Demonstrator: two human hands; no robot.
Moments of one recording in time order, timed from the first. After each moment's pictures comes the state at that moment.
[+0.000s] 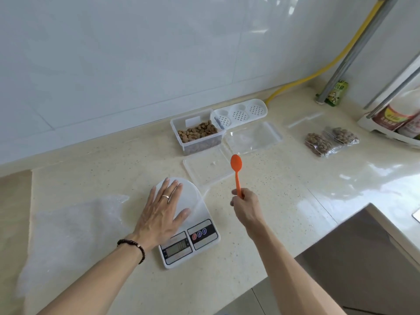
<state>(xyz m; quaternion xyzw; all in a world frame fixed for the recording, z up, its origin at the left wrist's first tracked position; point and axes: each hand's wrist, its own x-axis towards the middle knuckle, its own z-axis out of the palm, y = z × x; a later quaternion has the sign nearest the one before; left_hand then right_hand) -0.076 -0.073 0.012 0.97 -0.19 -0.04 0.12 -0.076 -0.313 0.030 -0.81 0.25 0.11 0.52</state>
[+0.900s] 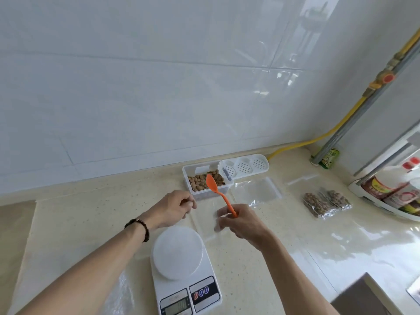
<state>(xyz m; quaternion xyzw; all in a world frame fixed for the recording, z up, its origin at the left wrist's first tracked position) 0.033 -0.064 0.111 0.86 -0.10 -0.18 0.46 -0.007 -0.287 0.146 -0.82 0.04 0.22 0.53</state>
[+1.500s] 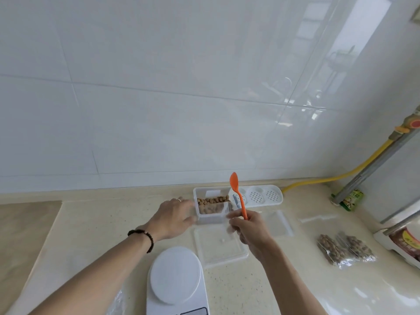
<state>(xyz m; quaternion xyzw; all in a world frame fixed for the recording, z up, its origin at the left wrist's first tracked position) 0.038 -0.062 0.134 0.96 -0.09 -0.07 0.24 0.039 -0.296 0.163 -0.77 0.10 0.15 0.61</state>
